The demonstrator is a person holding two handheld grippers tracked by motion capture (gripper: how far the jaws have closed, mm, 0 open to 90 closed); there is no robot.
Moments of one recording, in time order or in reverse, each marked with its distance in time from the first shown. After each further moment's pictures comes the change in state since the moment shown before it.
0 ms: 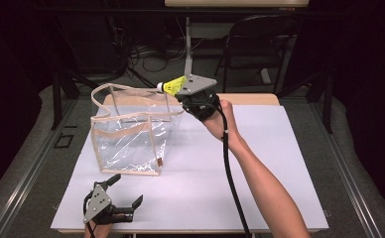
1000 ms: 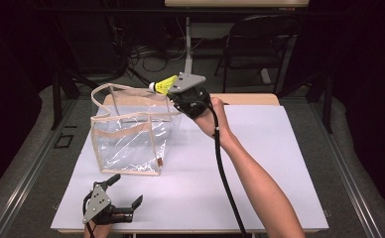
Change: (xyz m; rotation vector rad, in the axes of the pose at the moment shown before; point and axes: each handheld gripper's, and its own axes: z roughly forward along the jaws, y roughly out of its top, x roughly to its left) left arm 0.000 0.000 -0.001 -0.004 -0.002 -0.002; right arm 0.007 0.012 0.016 0.006 0.027 -0.001
